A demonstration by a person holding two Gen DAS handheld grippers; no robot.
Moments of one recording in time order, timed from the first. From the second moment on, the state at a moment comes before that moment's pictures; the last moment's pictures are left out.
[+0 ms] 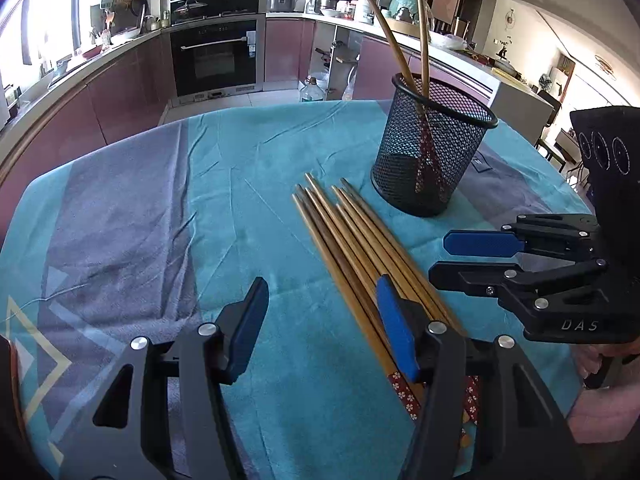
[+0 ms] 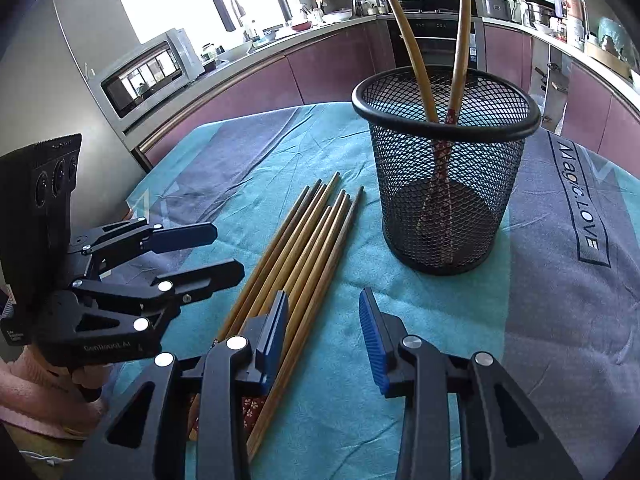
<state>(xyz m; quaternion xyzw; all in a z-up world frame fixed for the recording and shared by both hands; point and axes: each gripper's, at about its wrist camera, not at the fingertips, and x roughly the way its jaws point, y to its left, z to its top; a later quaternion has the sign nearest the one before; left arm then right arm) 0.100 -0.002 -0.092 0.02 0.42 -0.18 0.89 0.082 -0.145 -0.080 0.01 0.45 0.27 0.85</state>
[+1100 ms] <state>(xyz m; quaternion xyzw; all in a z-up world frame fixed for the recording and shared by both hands) 0.114 -0.003 -0.105 0.01 0.46 -0.20 0.87 0.095 -0.123 -0.094 -0.04 0.46 0.23 0.86</state>
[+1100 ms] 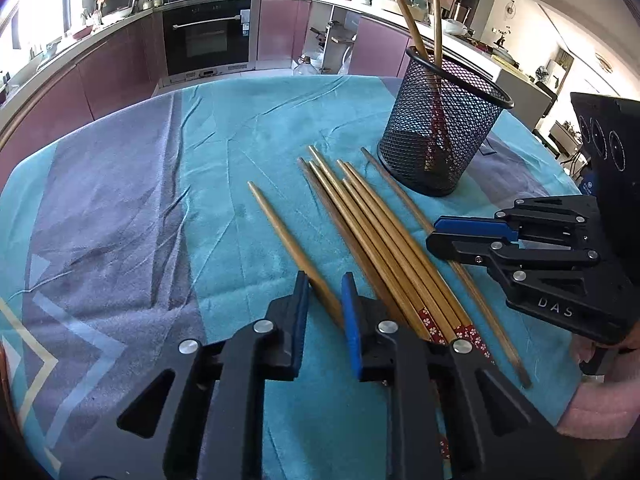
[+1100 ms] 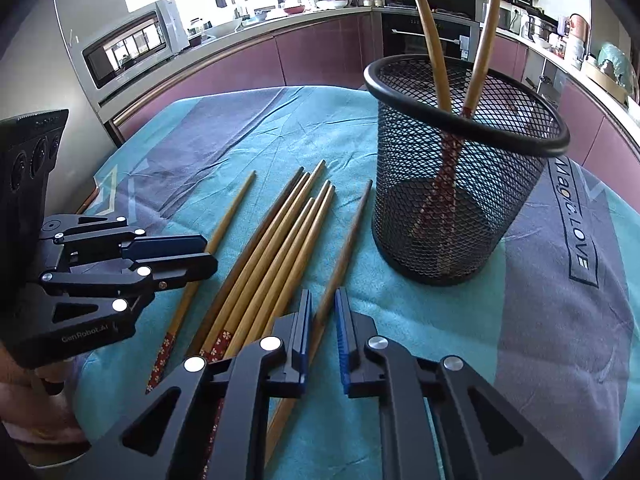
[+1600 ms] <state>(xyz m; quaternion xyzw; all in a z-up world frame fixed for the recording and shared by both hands) 0.121 -0.006 -0.106 -0.03 0.46 -0.18 0.87 0.101 -0.127 -0.090 -0.01 0.45 0.23 0.86</state>
